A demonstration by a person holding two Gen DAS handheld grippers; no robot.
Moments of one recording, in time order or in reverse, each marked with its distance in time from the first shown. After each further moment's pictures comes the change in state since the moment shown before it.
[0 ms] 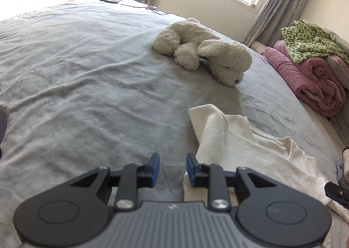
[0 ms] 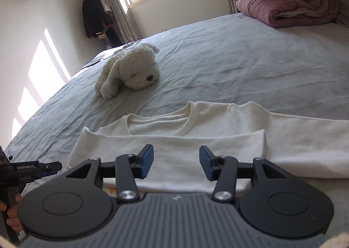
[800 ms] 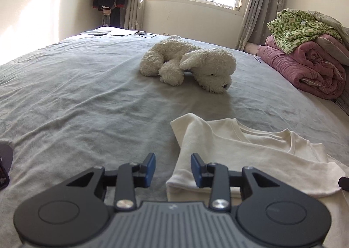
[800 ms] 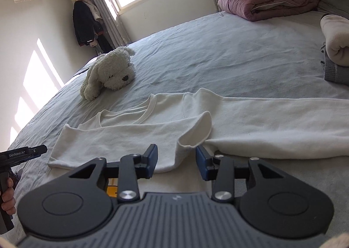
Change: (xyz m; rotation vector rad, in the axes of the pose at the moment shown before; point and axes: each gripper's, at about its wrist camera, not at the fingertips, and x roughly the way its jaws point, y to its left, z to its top) left arm -0.006 -0.040 -0.015 0.159 -0.076 0.074; right arm -0.011 -0.054 -0.017 0.023 -0.031 0.004
